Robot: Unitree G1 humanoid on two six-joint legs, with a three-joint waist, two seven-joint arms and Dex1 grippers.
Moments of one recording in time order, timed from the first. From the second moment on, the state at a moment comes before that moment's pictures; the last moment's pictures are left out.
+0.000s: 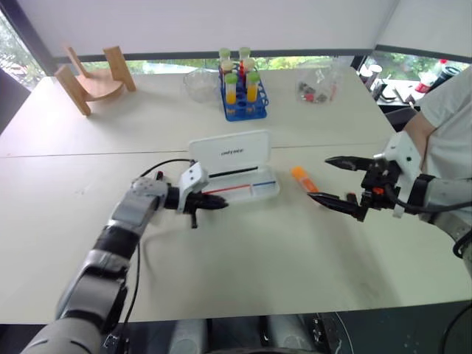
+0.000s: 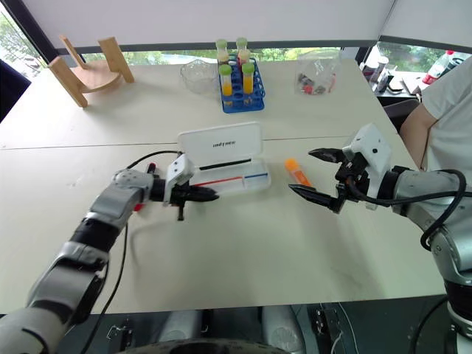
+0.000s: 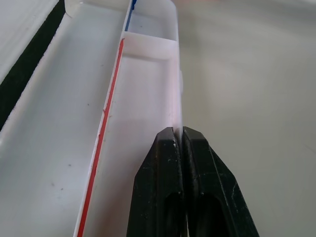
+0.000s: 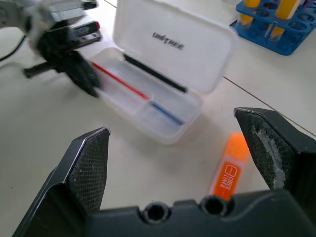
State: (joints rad) left arm -0.55 0.51 -0.22 0.32 -0.21 0.28 -1.29; right arm -0.22 -0.94 -0.23 -0.48 0.59 0.70 0.86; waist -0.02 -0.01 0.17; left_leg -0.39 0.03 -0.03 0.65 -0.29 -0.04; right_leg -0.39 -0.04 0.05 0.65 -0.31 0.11
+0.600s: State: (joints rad) left arm -0.35 0.61 -0.22 0.08 -0.24 0.25 -1.30; right arm -0.28 -0.94 -0.17 -0.42 0.55 0.64 0.91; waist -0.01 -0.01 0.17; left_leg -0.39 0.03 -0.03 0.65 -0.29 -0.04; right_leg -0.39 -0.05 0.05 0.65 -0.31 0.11
